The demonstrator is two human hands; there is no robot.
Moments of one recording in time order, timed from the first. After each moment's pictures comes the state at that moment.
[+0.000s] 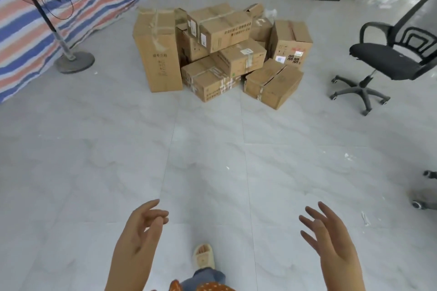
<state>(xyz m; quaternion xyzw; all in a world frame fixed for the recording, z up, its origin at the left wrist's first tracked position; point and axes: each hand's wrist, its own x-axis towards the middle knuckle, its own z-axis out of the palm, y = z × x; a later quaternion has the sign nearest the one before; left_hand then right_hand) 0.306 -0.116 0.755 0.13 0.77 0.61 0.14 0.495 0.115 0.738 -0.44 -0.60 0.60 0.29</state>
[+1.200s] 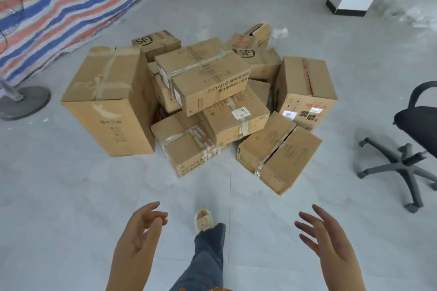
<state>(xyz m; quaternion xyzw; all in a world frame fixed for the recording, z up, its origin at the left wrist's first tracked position) -0.218 0.497 0.747 0.08 0.80 0.59 0.14 -0.041 0.741 0.727 -0.41 -0.61 0.62 0.25</state>
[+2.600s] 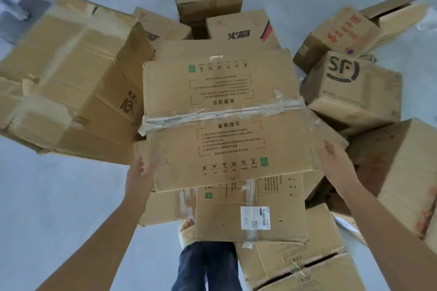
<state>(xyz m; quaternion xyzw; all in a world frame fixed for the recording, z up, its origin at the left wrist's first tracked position) -0.841 0.917 0.540 -0.34 0.77 0.50 0.17 -0.820 1.310 0.571 -0.38 -0.82 0.42 -0.12</state>
